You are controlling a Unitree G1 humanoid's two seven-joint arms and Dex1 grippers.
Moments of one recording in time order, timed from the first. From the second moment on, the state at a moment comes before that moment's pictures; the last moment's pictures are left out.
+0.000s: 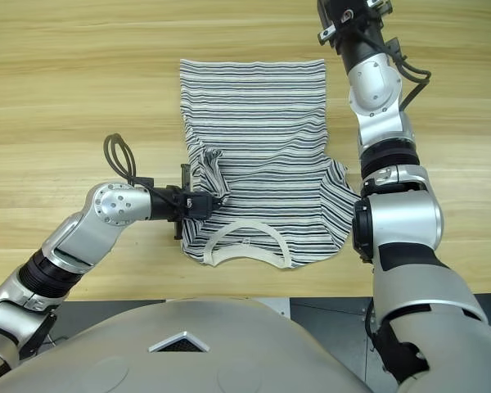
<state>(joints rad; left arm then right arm) -0.15 0.59 -0.62 -0.37 0.20 0.35 -0.90 -0.81 -0.39 0.10 1.07 -0.25 -0.62 0.05</state>
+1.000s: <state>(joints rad) -0.22 0.52 -0.62 -0.51 -0.01 0.28 -1.03 -0.81 -0.36 0.11 1.09 -0.27 -0.62 0.06</state>
